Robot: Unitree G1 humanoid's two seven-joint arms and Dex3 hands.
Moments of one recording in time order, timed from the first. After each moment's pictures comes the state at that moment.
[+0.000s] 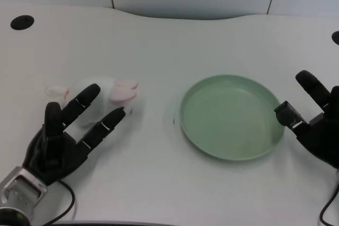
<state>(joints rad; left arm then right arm) -0.57 0.18 0.48 1.19 -0.51 0.12 -1.05 -0.57 -0.12 -0.49 1.09 0.57 0.08 1.02</state>
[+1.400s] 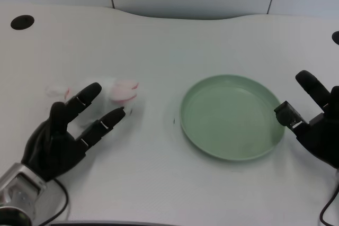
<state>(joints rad) -0.56 0.17 0.43 1.15 -0.44 -0.10 -1.00 -0.57 -0.12 -0.49 1.09 0.57 0.08 1.01</state>
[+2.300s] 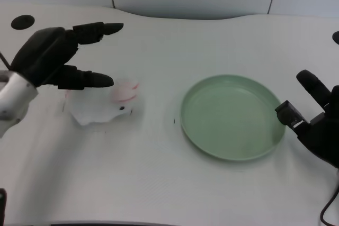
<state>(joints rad) -0.90 0.43 -0.20 1.24 0.63 -0.88 0.15 -0.58 -0.13 -0.49 1.10 0.57 0.08 1.01</state>
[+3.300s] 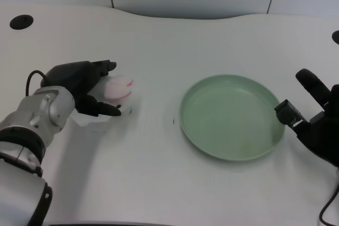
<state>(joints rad) -0.96 0.26 -0.38 1.38 0.69 -0.35 0.11 -0.58 -0.13 -0.49 1.09 0.57 0.09 1.01</state>
